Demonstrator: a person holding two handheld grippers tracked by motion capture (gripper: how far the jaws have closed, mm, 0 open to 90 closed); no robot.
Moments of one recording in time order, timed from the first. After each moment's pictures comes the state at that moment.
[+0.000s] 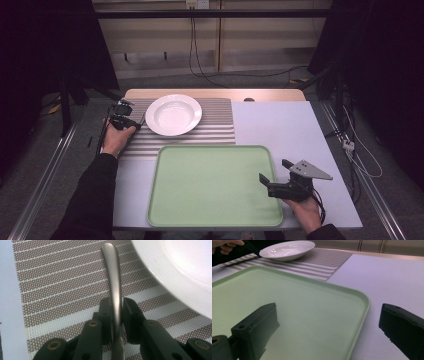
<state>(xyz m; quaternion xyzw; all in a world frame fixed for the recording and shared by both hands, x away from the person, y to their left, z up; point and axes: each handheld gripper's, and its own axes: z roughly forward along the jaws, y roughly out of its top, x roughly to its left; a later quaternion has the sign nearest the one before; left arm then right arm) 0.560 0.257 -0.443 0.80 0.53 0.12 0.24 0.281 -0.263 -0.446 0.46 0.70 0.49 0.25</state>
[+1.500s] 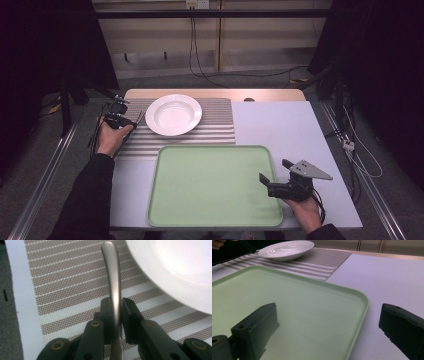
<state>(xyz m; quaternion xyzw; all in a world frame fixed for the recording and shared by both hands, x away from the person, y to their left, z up) 0.547 0.265 -0.419 0.80 0.53 0.12 0.25 0.280 -0.263 -0.446 0.46 0.70 0.49 0.25</state>
